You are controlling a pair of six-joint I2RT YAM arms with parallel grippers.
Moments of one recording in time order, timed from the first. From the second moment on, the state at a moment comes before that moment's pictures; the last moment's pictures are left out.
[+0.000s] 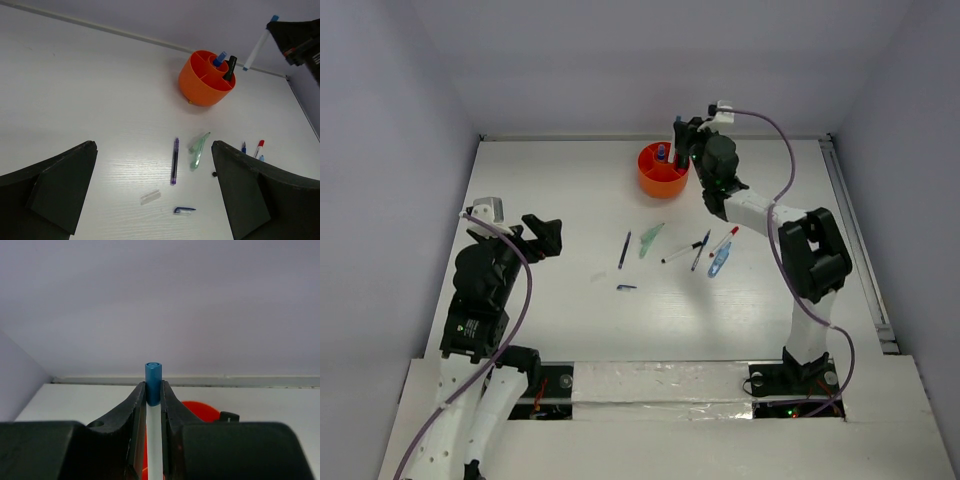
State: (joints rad) left arm -0.18 0.50 0.71 -0.32 -0.01 -0.39; right arm 0.45 1.91 1.38 0.71 0.22 0.32
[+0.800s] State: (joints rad) left arm -0.17 0.52 0.71 -0.32 0.00 -0.39; right arm 0.48 2.10 1.34 0.96 0.36 0.25
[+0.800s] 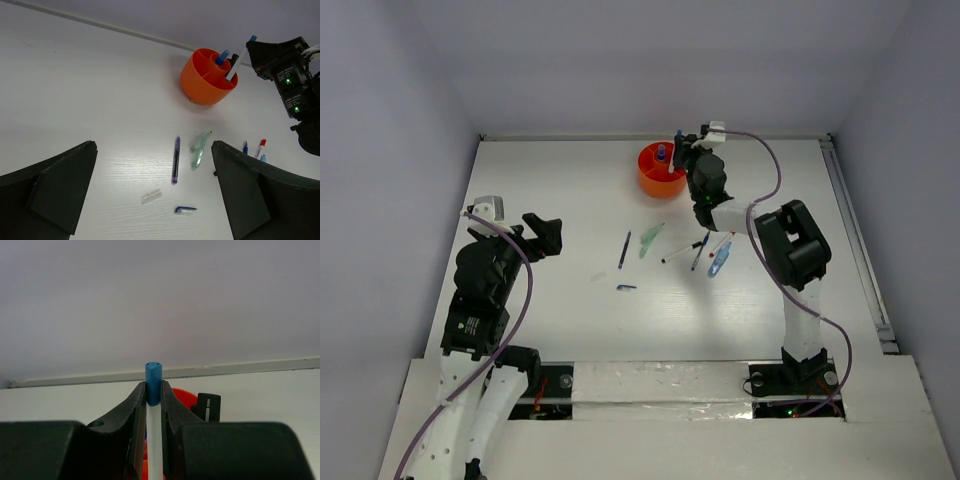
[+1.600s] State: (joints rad) left arm -0.16 0.51 0.71 -0.32 0.00 -0.39; right arm 0.50 2.03 1.25 0.95 0.29 0.24
